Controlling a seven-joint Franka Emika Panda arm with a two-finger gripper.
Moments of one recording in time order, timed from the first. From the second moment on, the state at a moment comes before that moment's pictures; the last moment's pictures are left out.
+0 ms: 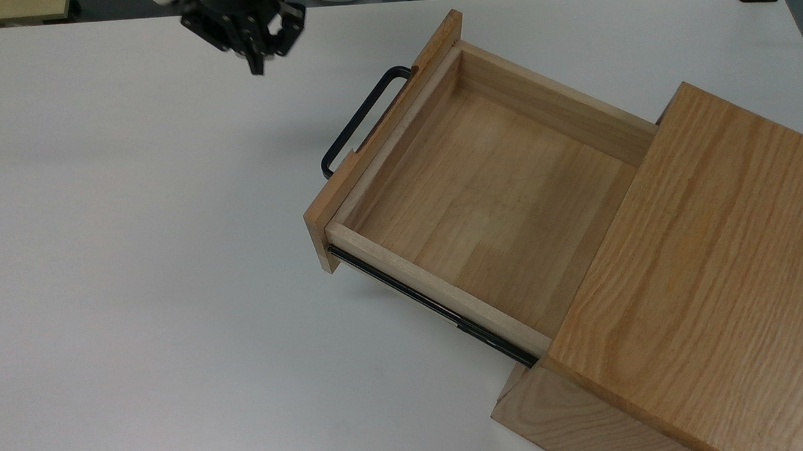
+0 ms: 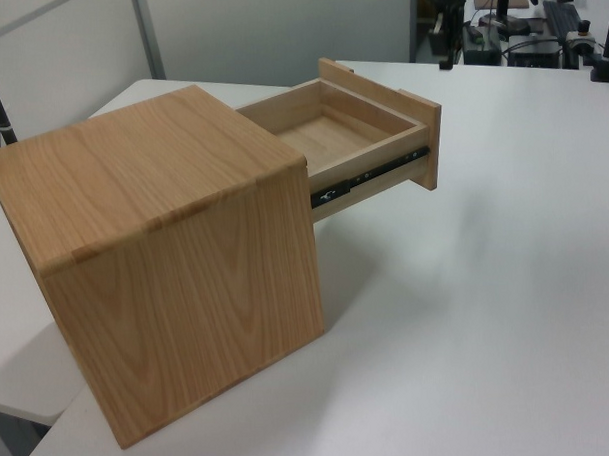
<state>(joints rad) -0.25 0.13 0.22 -1.55 -0.06 1.65 0.02</state>
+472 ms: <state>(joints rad) -0.14 0.24 0.22 -1.54 -0.05 1.78 0.01</state>
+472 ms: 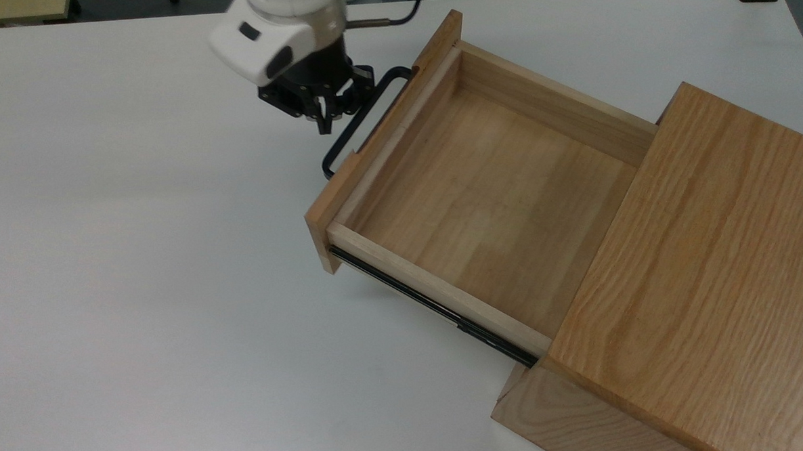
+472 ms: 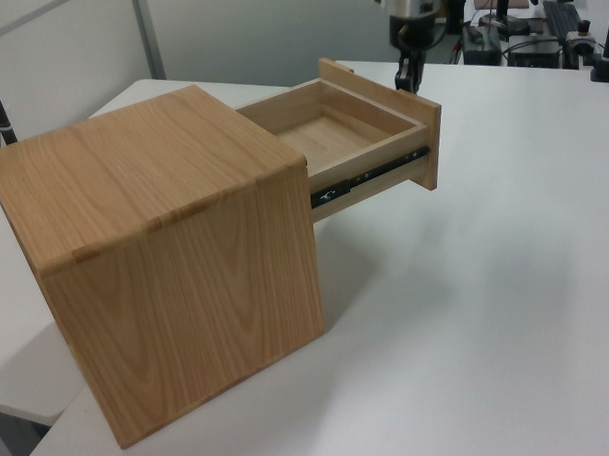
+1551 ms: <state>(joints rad) 0.11 0.37 0.23 -1.50 -0.01 2.30 -0.01</state>
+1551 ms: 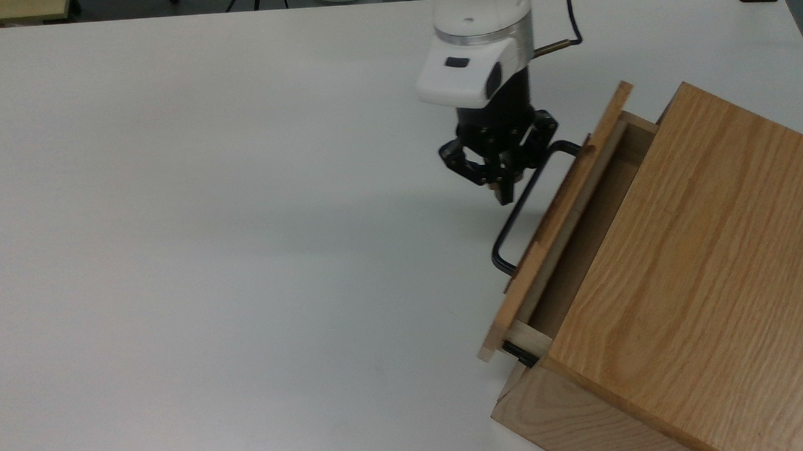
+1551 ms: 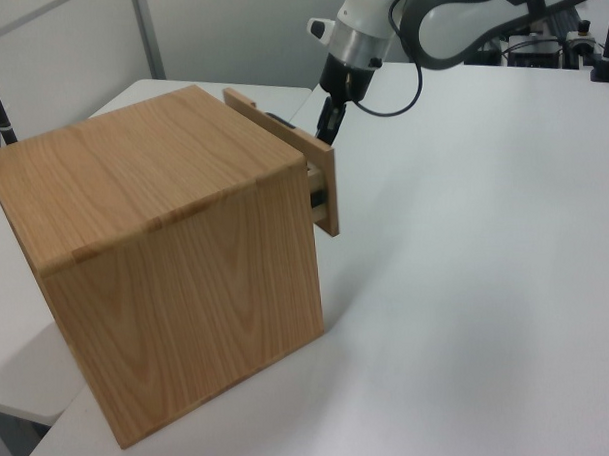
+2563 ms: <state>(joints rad) 0.22 0.42 0.24 -1.50 -0.01 2.49 0.06</state>
